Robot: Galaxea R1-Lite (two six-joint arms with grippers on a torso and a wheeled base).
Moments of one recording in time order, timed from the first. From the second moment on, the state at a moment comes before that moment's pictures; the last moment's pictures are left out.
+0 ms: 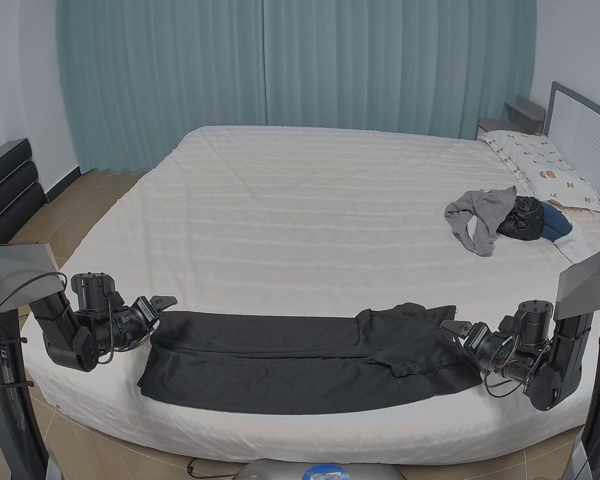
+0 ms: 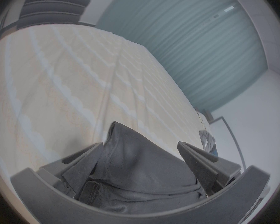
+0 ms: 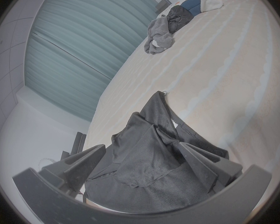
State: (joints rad) left arm 0.06 2.30 -0.67 -1.06 -0.33 -0.73; right arm 0.13 2.29 -0.27 -1.55 0.19 0.87
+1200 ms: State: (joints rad) left arm 0.04 2.33 -0.60 -1.00 -0.37 -0.40; right arm 0.14 2.29 -0.27 -1.55 0.19 0.87
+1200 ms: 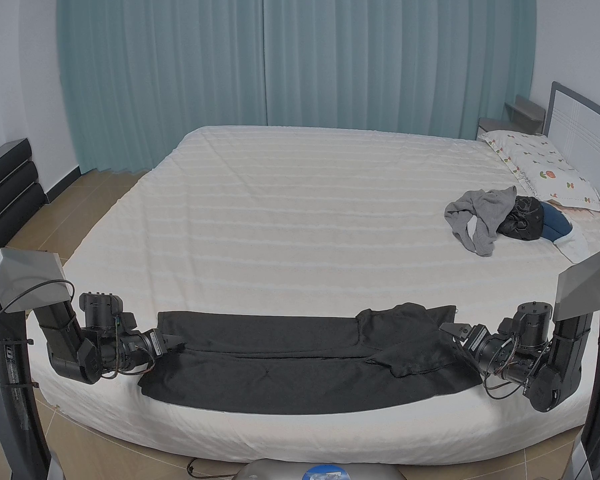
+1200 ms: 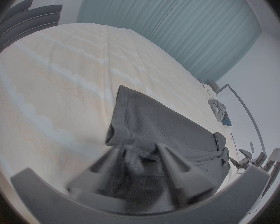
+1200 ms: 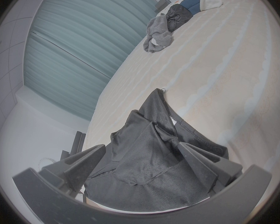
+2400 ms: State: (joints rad) left arm 0.07 2.30 -0.59 -1.01 -0.38 -0.41; right arm 0.14 2.29 -0.27 -1.55 0.19 0.87
